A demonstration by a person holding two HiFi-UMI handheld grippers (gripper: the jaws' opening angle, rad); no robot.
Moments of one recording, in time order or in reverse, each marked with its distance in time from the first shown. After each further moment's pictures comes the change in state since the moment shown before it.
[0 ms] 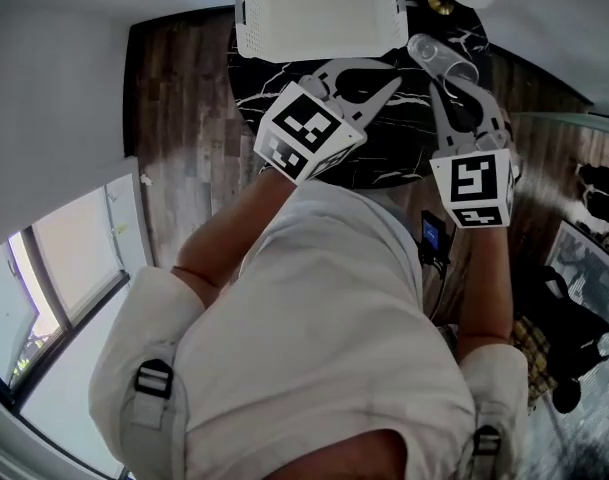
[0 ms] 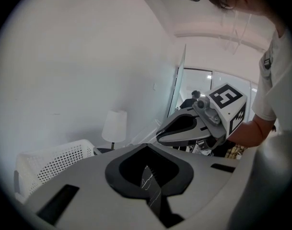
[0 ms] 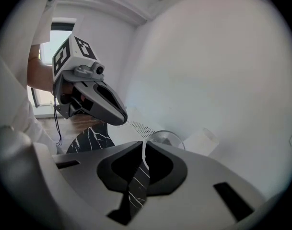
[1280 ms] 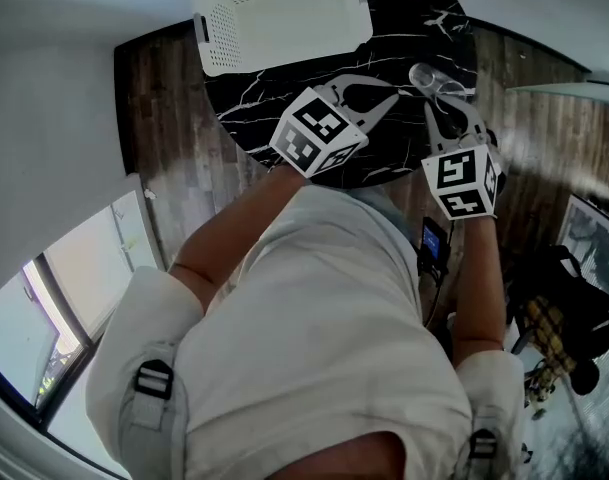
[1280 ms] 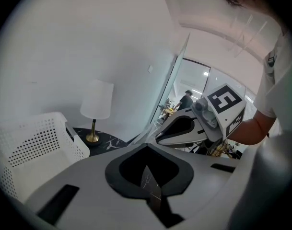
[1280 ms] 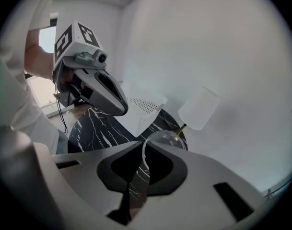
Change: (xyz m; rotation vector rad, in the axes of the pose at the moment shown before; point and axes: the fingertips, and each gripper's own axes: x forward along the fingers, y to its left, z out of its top) left arm 0.085 -0.028 -0.069 -0.082 0.178 -0.153; right arm 0.012 -0.004 -0.127 0.118 0.215 0.029
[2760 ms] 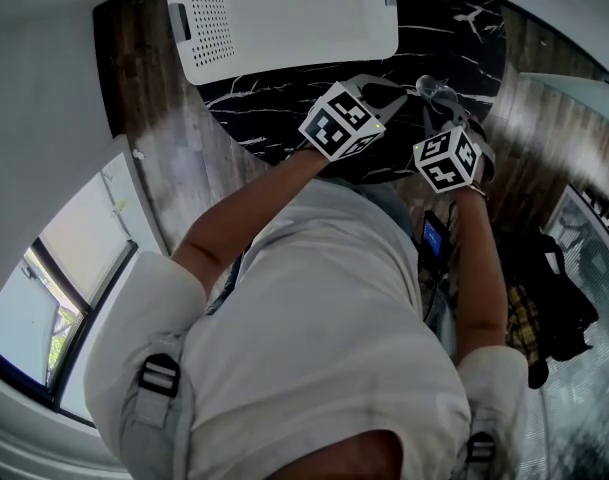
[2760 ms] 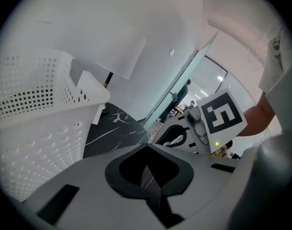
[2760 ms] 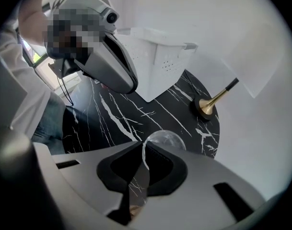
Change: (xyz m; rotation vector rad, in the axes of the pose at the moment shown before) left arm 0.087 0.093 -0.103 -0.216 0.153 -0.038; right arm 0.157 0.022 -0.107 -0.099 0.365 0.227
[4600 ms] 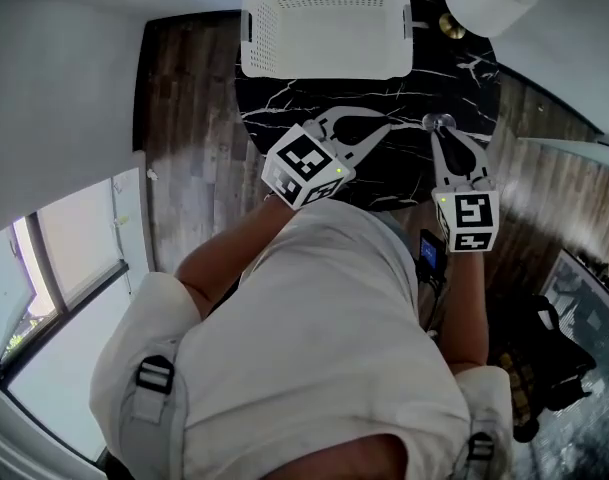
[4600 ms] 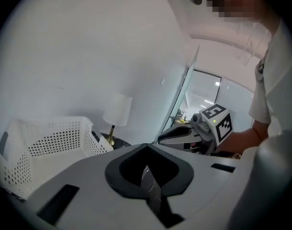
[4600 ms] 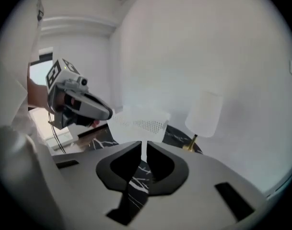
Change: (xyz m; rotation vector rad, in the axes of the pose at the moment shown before) left arm -0.157 -0.090 0.062 0.119 -0.303 0.156; right arm -0.185 0.013 0.080 0.259 -0.647 -0.106
